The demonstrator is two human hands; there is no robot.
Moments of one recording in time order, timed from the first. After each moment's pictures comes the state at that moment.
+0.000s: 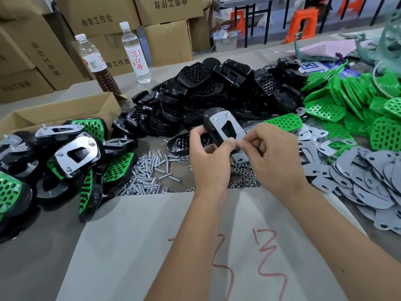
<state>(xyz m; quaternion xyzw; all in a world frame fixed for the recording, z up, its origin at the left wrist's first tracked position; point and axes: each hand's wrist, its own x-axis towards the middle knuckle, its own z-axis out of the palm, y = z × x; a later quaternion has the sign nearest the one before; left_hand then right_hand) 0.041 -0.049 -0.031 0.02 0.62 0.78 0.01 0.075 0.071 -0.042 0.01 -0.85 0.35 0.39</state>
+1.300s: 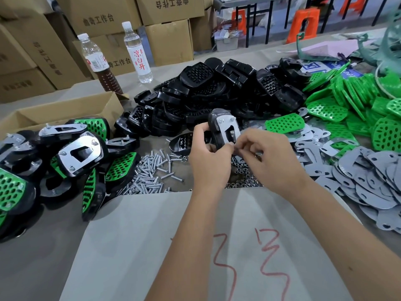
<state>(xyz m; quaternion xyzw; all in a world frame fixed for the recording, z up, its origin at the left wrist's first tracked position) 0.035 -0.059 -0.029 0.06 0.72 0.69 -0.01 0.075 0.074 -0.038 0.09 -0.88 0.38 0.29</state>
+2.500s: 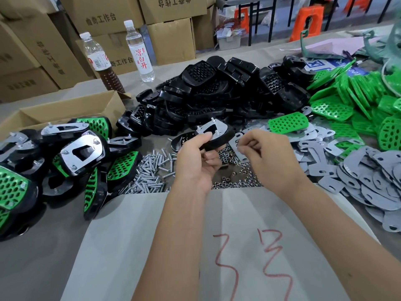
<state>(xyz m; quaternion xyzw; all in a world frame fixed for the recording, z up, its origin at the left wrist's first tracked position) 0.013 -0.083 -0.015 -0.11 0.46 0.86 0.21 0.072 0.063 -0.035 -0.04 -0.89 0.38 0.25</state>
